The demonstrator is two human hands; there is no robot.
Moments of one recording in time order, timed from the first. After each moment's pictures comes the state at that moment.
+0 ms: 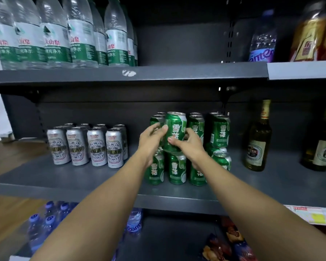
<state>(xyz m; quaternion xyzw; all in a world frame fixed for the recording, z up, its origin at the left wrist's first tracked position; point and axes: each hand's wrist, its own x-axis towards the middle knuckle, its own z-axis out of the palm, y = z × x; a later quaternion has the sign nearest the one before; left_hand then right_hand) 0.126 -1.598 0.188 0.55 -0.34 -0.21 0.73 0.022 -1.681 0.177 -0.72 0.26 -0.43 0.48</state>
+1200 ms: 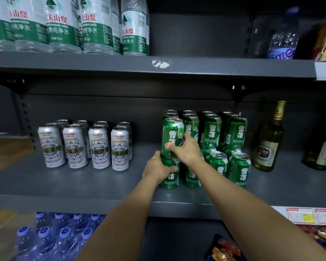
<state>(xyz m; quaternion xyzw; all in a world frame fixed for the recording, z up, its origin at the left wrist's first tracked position) 0.201 -1.608 0.104 0.76 -0.42 -0.16 0.47 0.107 -1.672 0.158 -0.77 0.40 -0.39 0.30</state>
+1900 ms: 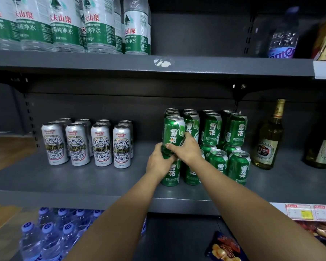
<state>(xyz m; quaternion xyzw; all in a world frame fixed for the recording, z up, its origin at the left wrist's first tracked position) 0.191 -1.602 0.114 0.71 -0.41 -0.13 0.55 0.107 -1.671 0.152 -0.78 0.40 -0.39 0.29</state>
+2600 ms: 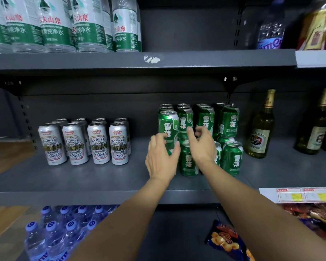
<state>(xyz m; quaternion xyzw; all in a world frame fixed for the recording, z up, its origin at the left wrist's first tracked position) 0.137 -1.569 0.127 0.70 -0.44 0.15 0.54 0.056 -1.659 0.148 -0.70 0.45 -0.50 0.23</state>
